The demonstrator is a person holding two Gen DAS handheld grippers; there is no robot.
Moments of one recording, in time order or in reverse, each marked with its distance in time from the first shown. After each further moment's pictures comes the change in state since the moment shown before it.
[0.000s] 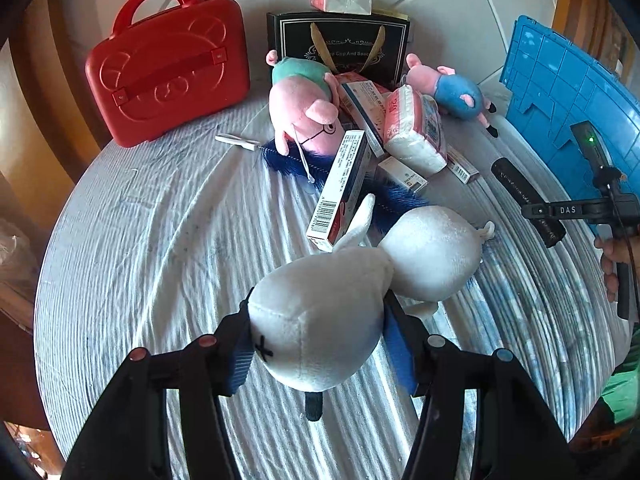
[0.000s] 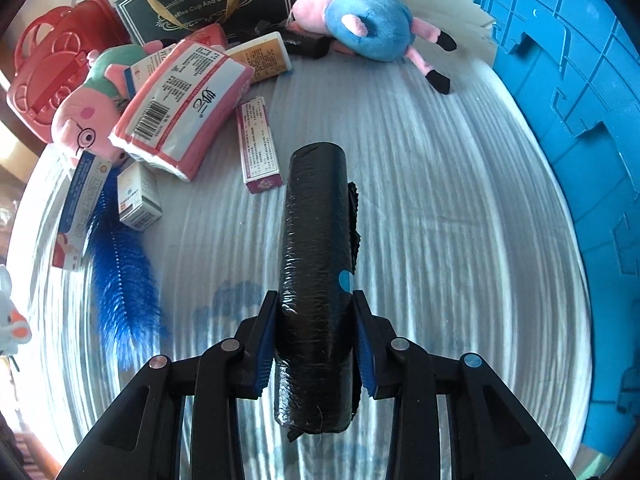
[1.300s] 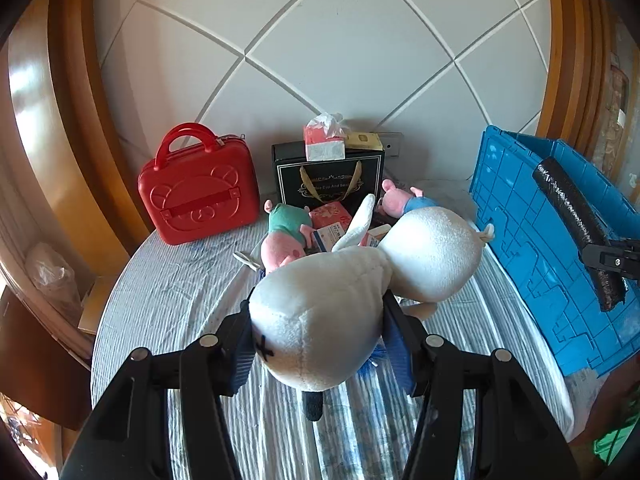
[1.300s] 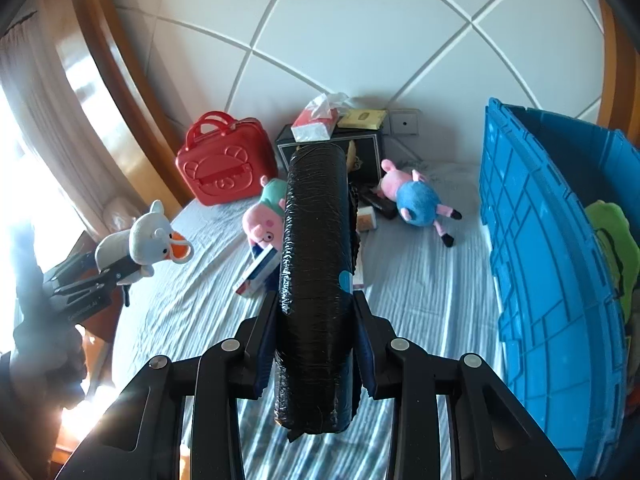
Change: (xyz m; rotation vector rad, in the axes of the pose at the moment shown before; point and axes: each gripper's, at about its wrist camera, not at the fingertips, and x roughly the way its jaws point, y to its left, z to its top) left arm -0.187 -0.121 0.094 -0.059 -0.246 0.117; right arm -0.318 -0.021 -0.029 -0.188 -0.341 0.306
